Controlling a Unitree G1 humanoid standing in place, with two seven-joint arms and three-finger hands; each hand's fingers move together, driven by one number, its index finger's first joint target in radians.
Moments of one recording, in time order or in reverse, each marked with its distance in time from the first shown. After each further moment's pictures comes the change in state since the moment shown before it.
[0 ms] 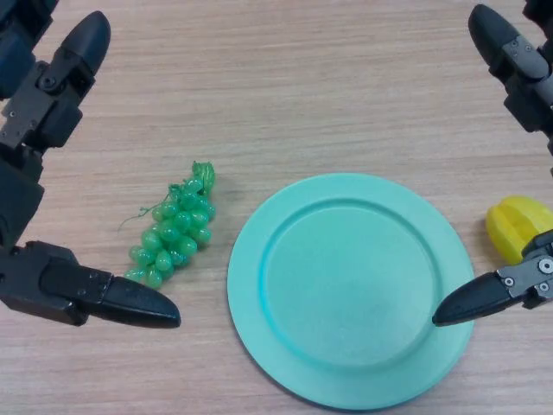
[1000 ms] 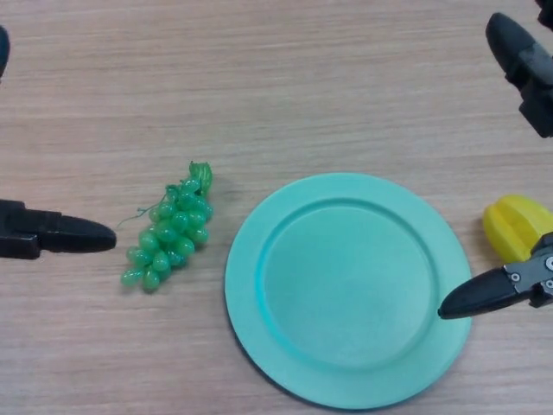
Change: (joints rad) left arm -0.058 -0.025 -0.031 0.527 0.531 -0.365 -0.157; right arm 0.037 -0.090 0.006 0.000 0.068 -0.051 -0.112
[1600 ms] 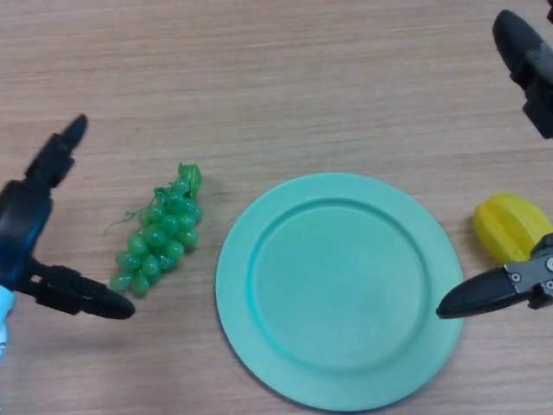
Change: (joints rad) left arm -0.040 -0.011 -0.215 0.537 0.451 -0.313 0.023; right arm 0.010 -0.031 0.032 0.000 0.044 -0.028 -0.076
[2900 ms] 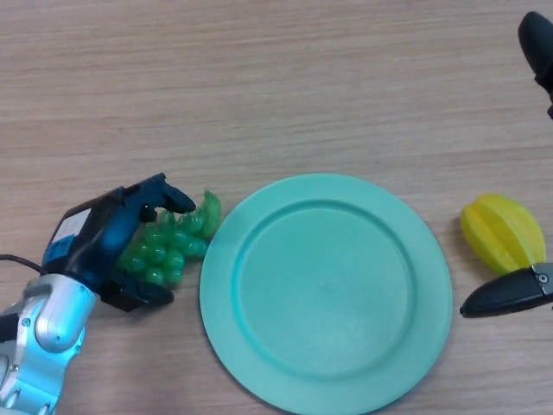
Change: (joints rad) left arm -0.105 -0.041 -0.146 0.303 0.305 -0.249 0.190; right arm 0.067 -0.037 -0.073 0.000 0.056 -0.051 -0.003
